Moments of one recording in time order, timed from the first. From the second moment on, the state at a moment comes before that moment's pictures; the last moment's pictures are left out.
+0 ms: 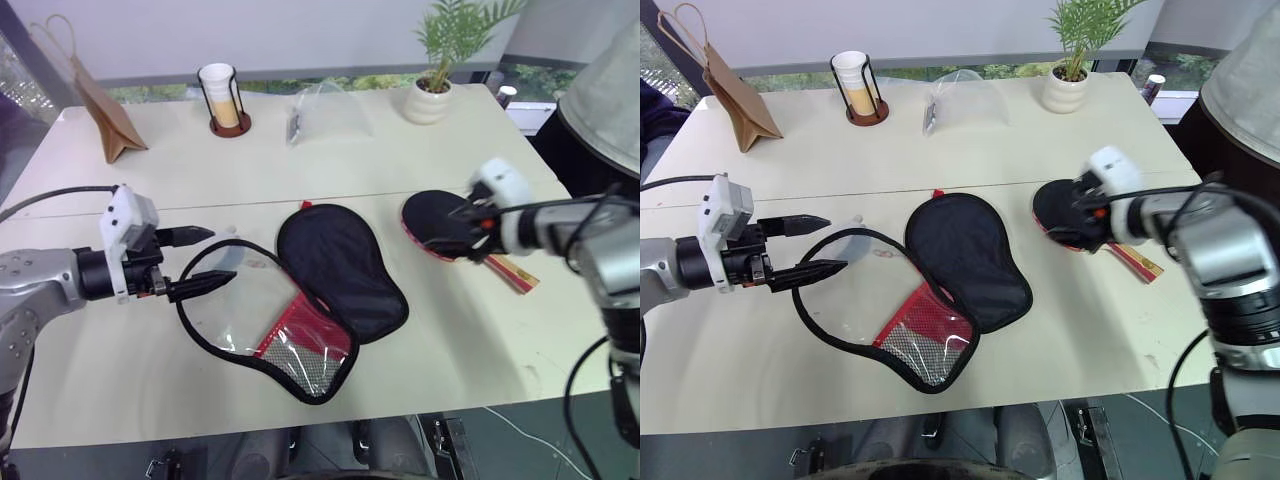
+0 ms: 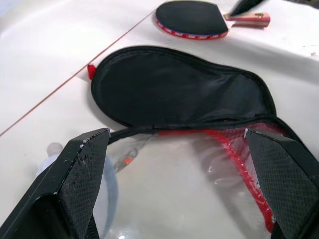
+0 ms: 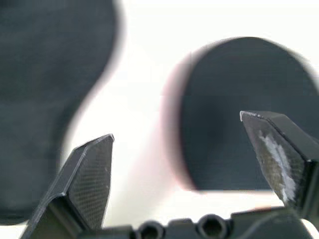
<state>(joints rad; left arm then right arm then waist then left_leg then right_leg) -0.17 0.97 0.32 -0.41 -0.77 0.75 -0.98 -0.61 -1.00 0.04 -0.12 0.24 1.04 0.89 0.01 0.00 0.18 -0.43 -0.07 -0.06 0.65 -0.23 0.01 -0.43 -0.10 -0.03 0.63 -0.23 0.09</state>
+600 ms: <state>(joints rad) -0.25 0.96 0.25 -0.37 -0.75 0.73 -1.01 -0.49 -1.03 0.08 0.27 0.15 0.75 0.95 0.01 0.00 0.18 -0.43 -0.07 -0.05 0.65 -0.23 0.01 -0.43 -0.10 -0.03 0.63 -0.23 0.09</state>
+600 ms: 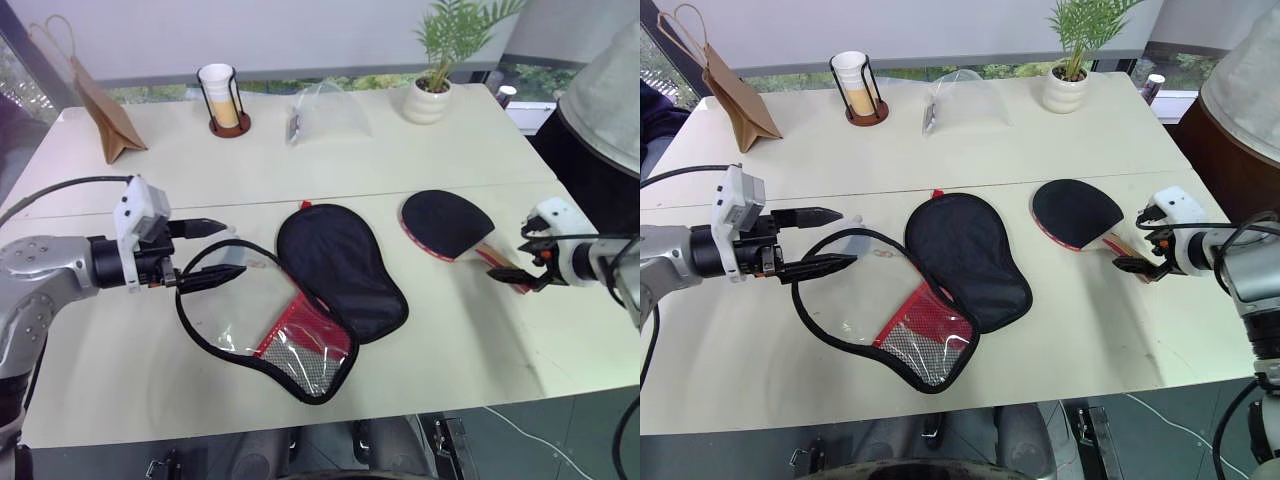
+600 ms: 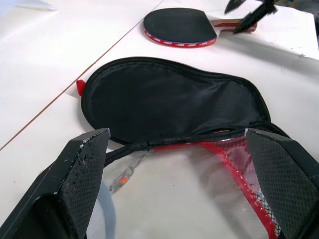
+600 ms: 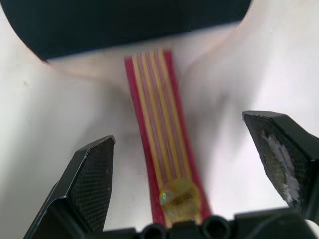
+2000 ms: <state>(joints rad) -0.28 0.92 0.18 -0.36 -0.74 0.73 -1.01 -0.53 -0.48 0.07 -0.61 0.48 1.61 0.40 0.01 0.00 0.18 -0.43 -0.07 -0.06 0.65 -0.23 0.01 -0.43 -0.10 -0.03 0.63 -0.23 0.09</state>
